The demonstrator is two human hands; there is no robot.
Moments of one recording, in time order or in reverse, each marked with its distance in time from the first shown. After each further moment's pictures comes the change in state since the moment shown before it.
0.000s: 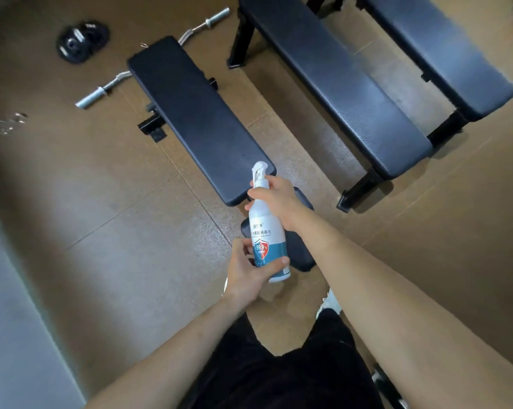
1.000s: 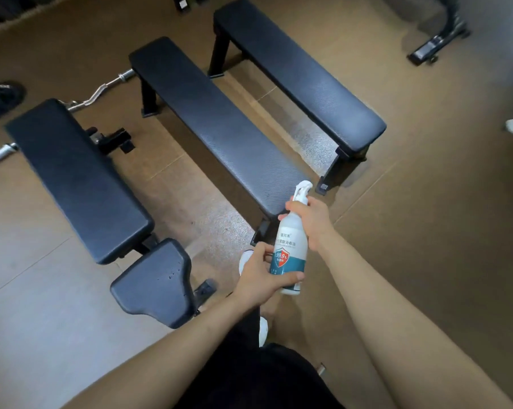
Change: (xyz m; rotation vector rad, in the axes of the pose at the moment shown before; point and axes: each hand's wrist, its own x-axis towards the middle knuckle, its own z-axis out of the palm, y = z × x) left_hand 0.035 0.157 0.476 0.192 -0.273 0.067; right_hand -0.051 -0.035 -0.536 0.242 0.385 -0.033
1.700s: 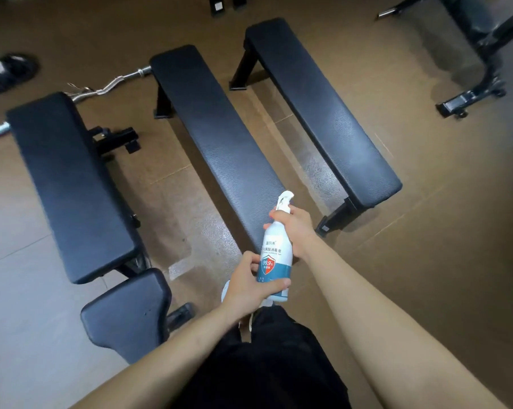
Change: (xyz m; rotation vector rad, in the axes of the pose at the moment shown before) left_hand 0.144 0.089 -0.038 -0.136 0.112 -0.083; right_hand 0.154 -0.116 0.066 -0.101 -0.124 0.122
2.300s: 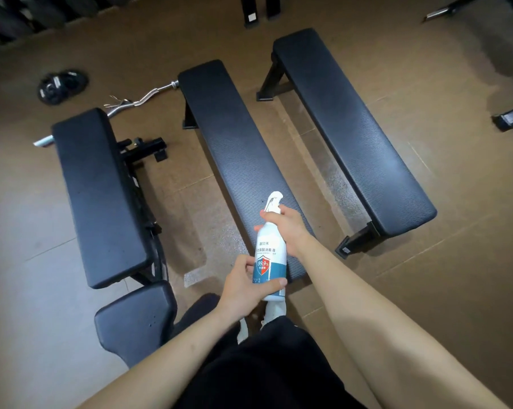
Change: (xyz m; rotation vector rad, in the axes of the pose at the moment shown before) left_hand 0.058 0.061 0.010 0.048 0.192 -0.072; right_hand 0.081 -0.057 0.008 0.002 -0.290 0.058
